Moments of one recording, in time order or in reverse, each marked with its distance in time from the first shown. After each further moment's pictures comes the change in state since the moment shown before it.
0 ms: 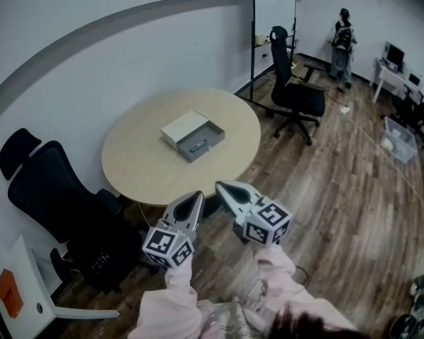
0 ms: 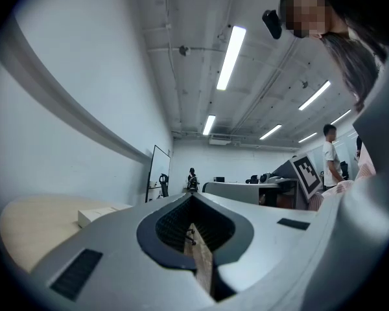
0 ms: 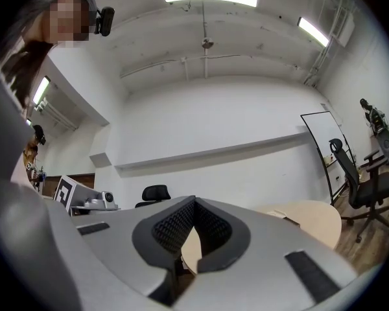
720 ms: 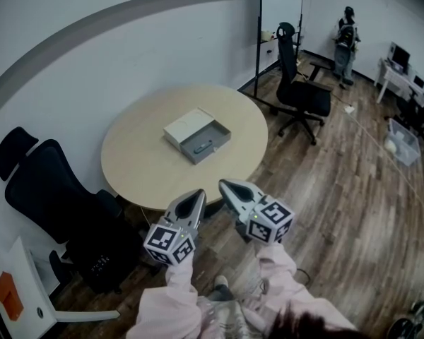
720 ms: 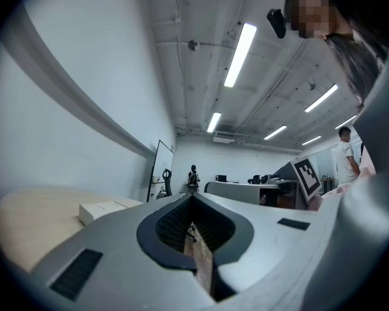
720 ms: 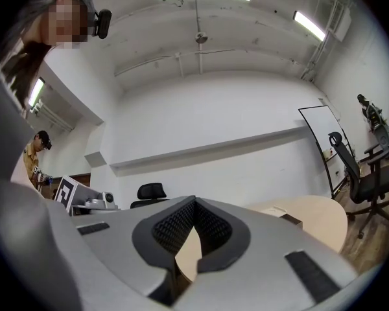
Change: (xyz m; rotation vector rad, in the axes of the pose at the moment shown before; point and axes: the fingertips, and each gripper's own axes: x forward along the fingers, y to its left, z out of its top) left arm 0.025 0.049 -0.019 -0.043 0.028 0.009; right arm 0.041 -0.035 -0.019 0.031 0.017 -0.014
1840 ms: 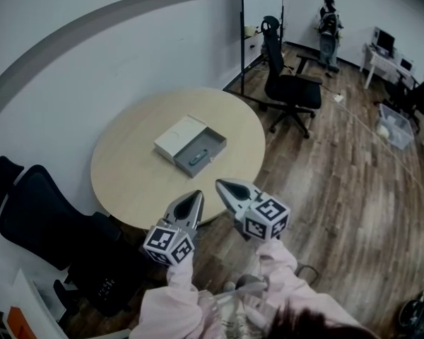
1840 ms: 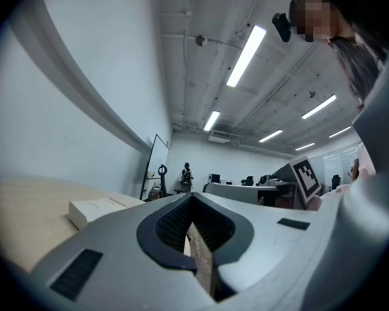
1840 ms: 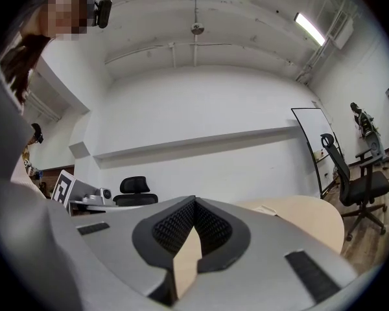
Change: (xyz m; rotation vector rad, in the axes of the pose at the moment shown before) left arm 0.049 0.070 -0.016 -0.050 0.021 -0.074; right arm 0.062 -0.057 -0.017 -0.023 0.038 -0.103
